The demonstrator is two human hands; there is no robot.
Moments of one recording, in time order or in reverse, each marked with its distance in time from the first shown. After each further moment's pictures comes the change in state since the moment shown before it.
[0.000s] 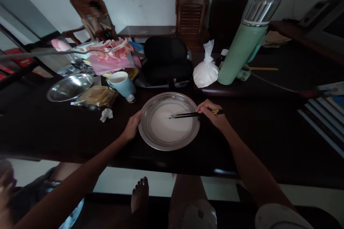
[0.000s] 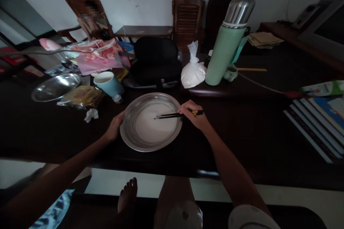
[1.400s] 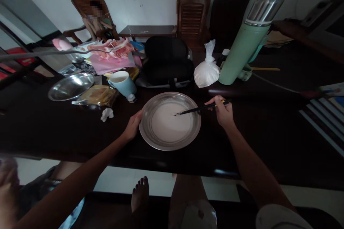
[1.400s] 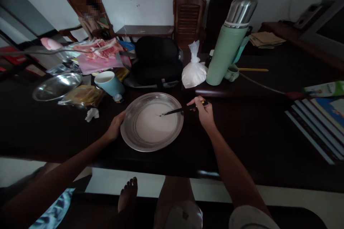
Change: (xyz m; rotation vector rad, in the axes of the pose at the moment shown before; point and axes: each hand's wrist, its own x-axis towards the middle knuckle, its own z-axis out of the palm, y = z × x) left_hand 0.000 -0.002 -0.001 -0.002 -0.013 0.004; right_hand 0.003 0.014 -0.003 0.143 0.331 0.100
